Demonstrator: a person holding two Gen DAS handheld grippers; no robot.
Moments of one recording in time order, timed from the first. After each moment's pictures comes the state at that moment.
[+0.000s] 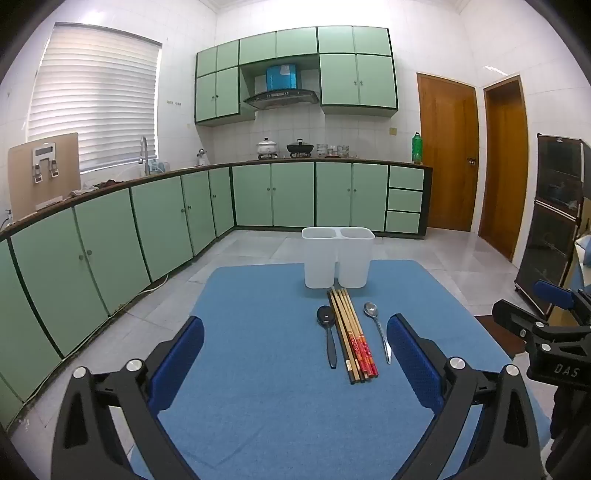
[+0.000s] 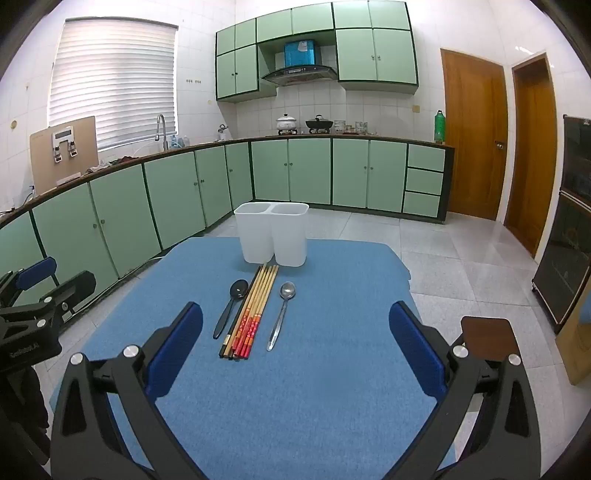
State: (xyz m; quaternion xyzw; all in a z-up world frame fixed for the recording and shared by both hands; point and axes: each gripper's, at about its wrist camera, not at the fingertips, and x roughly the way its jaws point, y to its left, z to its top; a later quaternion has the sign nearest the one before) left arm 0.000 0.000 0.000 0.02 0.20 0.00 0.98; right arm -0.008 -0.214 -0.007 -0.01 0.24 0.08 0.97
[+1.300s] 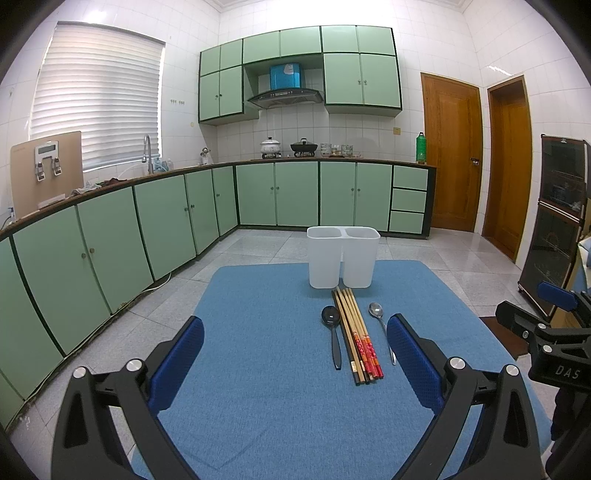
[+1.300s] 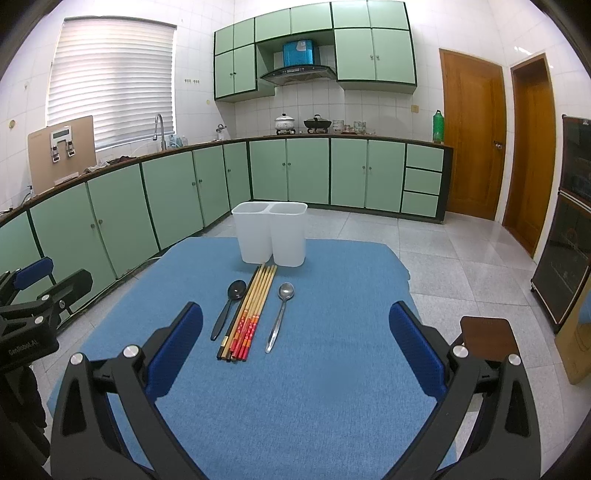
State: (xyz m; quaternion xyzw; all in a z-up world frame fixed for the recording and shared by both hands) left arm -0.002 0.002 0.000 0.02 0.21 0.00 0.98; right arm -0.007 -0.219 -0.004 -0.01 0.23 0.07 0.97
